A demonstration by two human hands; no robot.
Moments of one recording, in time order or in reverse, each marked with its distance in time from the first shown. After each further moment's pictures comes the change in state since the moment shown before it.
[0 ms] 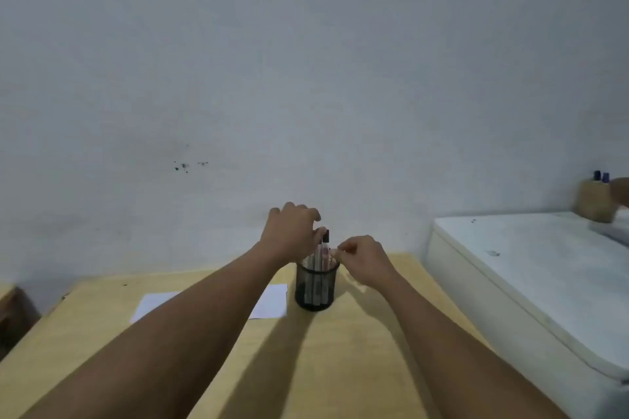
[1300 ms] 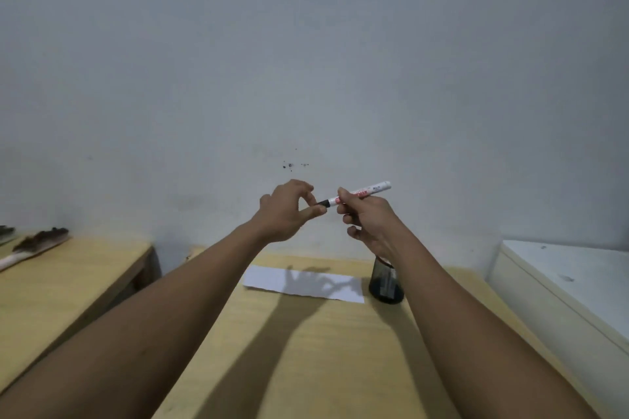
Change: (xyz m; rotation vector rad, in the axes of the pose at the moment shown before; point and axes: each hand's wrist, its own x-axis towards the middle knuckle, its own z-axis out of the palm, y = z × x) left_hand -0.122 -0.135 -0.117 -0.453 0.157 -0.135; right_hand -0.057 -0.192 0.040 0.835 -0.216 0.019
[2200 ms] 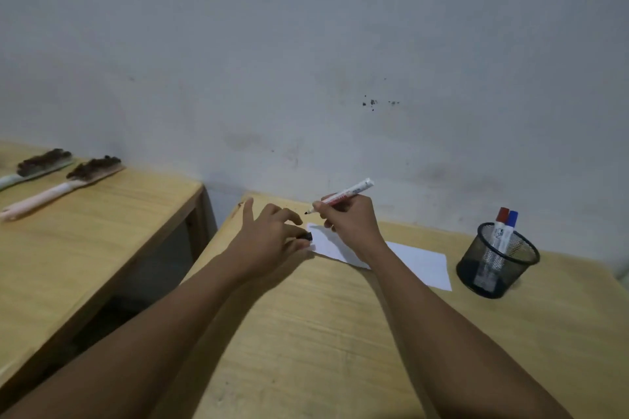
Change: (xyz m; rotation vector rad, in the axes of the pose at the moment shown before) left_hand -0.086 -0.177 0.029 0.492 -0.216 -0.079; right_hand 0.087 0.158 0.127 -0.271 -0.108 -0.145
